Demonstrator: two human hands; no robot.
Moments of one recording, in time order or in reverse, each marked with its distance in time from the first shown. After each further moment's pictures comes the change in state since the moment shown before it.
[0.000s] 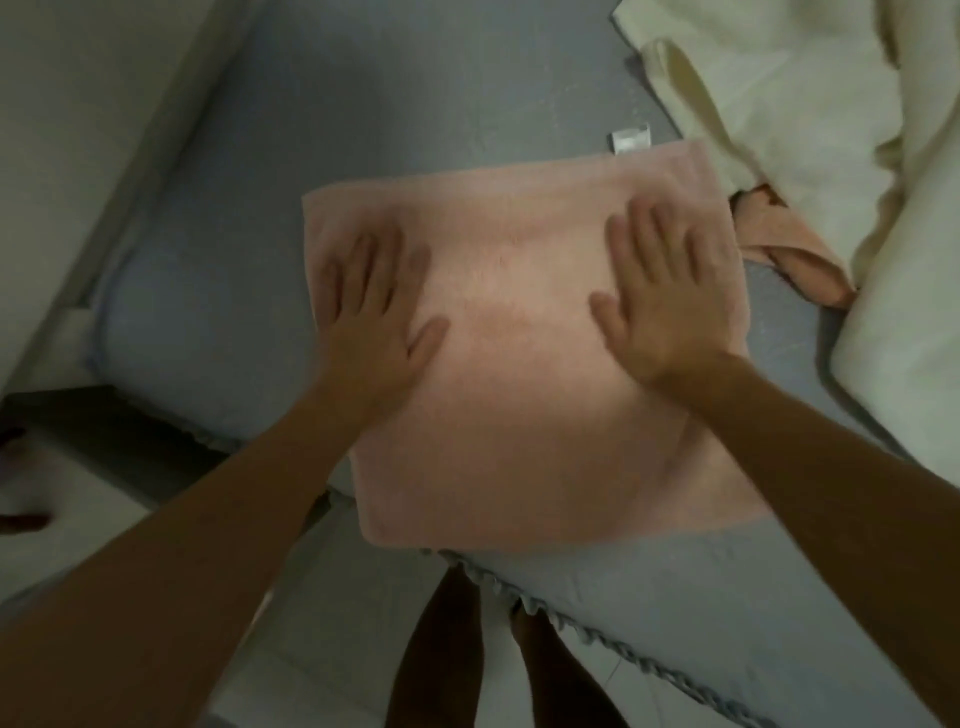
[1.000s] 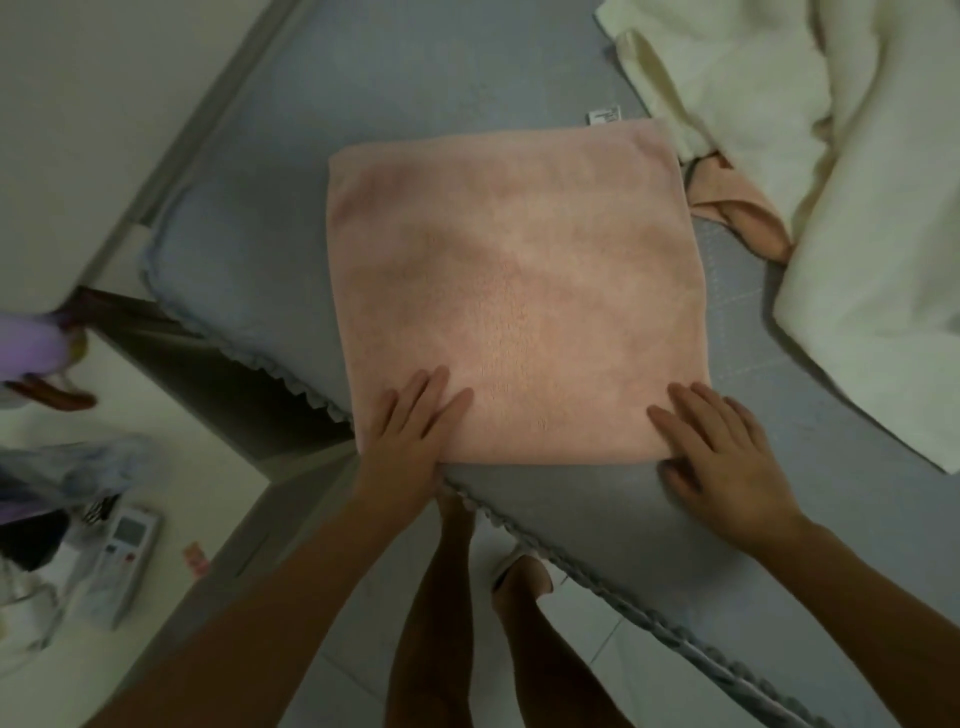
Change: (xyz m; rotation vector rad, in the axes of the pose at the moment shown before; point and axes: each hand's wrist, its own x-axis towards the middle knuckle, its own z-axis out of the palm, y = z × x) left_hand -0.188 0.097 0.017 -0.143 -0.128 0.074; right_hand -0.231 0.057 0.020 0.137 -0.021 -0.214
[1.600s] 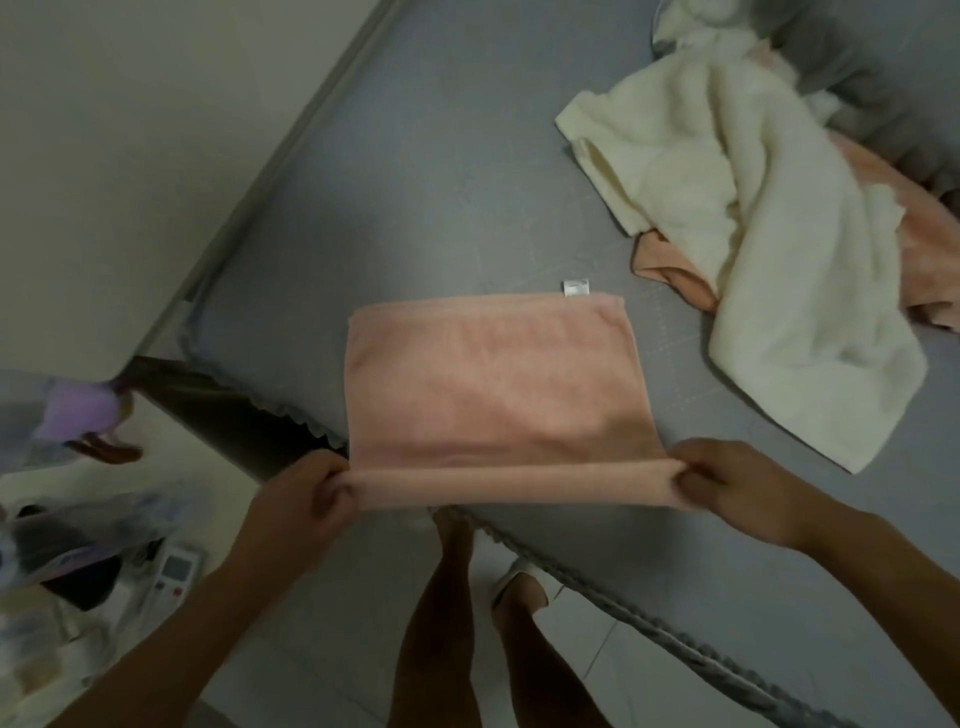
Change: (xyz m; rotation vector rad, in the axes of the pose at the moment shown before) left_hand -0.071 -0.055 -0.120 -0.364 0.114 -0.223; right_hand 0.007 -0.021 -0.139 0.468 -0.454 0.265
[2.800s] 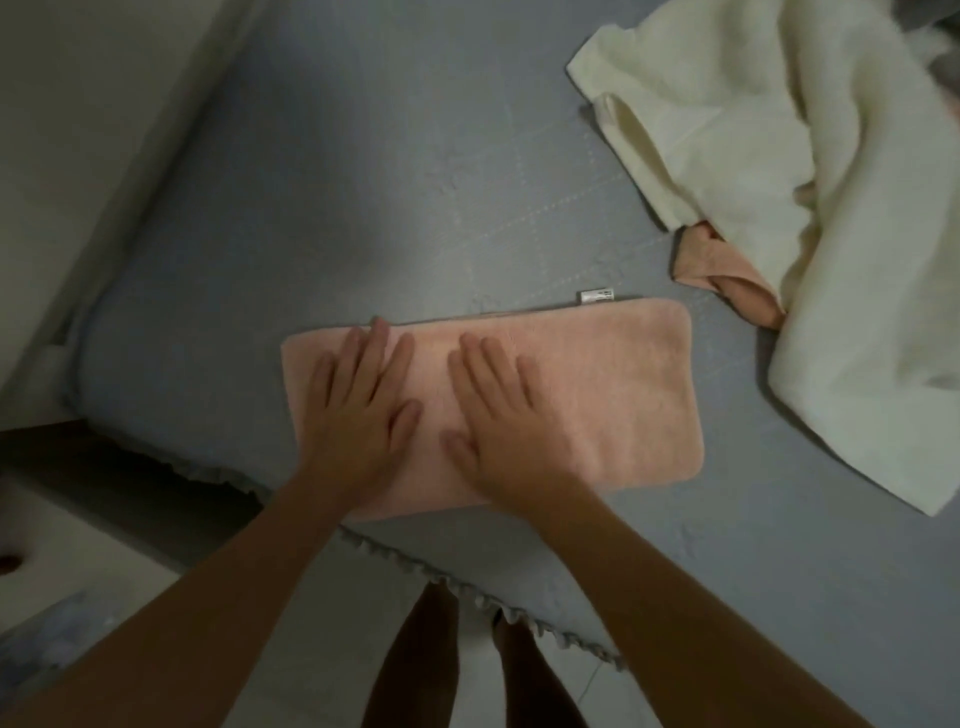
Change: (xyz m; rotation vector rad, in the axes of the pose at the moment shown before) left_hand 0.186 -0.021 0.085 0.425 -0.013 0.211; right_hand 0.224 -0.118 0.106 -0.448 0.432 -0.165
